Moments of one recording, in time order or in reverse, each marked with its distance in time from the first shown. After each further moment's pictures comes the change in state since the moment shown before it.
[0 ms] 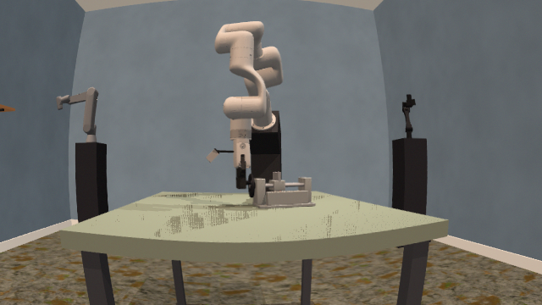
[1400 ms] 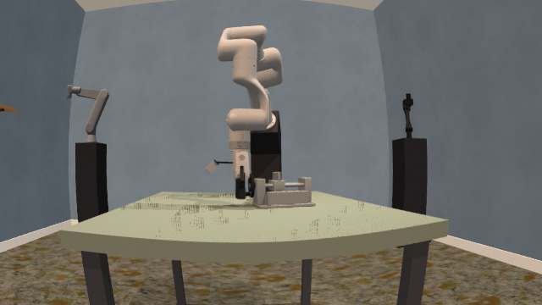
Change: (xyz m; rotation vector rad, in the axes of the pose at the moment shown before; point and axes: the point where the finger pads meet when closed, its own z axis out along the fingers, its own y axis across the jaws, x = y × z) arm 0.000 0.023 0.038 0.002 -0.002 -0.001
